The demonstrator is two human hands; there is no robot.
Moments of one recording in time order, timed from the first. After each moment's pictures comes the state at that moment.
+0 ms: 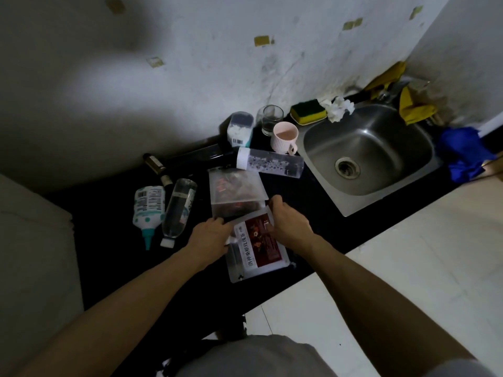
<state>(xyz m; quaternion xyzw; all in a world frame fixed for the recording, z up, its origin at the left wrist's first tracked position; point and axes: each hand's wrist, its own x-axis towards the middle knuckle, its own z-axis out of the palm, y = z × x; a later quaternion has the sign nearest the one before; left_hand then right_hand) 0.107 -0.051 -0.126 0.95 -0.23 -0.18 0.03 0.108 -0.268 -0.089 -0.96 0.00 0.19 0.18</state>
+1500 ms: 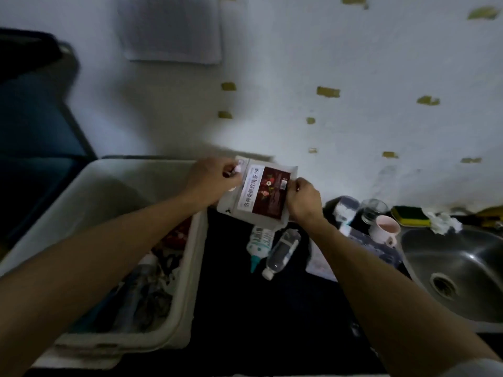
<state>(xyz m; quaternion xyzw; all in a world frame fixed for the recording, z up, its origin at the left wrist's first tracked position) 0.075 0.185 0.133 0.94 0.06 0.18 0.28 0.145 -0.022 0.093 -0.92 -0.07 -0.01 0.38</state>
